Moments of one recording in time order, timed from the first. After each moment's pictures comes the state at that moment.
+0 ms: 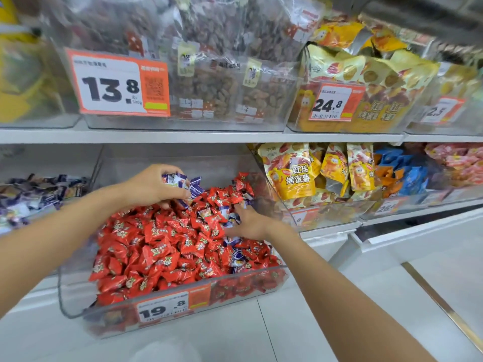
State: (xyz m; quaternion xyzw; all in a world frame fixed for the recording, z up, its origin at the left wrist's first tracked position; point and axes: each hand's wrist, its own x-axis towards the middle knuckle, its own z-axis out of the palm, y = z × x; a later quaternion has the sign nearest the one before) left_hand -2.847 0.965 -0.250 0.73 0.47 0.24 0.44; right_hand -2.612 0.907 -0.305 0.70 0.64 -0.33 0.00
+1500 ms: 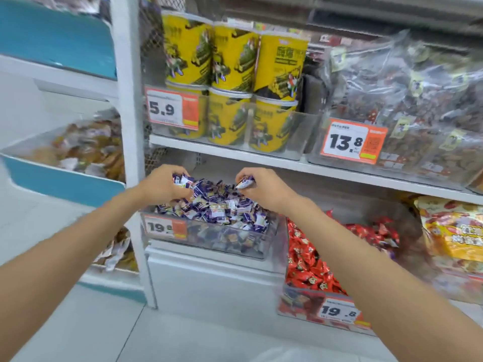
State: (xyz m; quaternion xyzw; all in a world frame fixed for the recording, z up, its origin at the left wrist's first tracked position) left_hand -3.182 0.893 -0.221 0.65 0.66 0.30 0.24; right_hand -2.928 0.922 -0.196 0.44 0.86 -0.18 -0.20
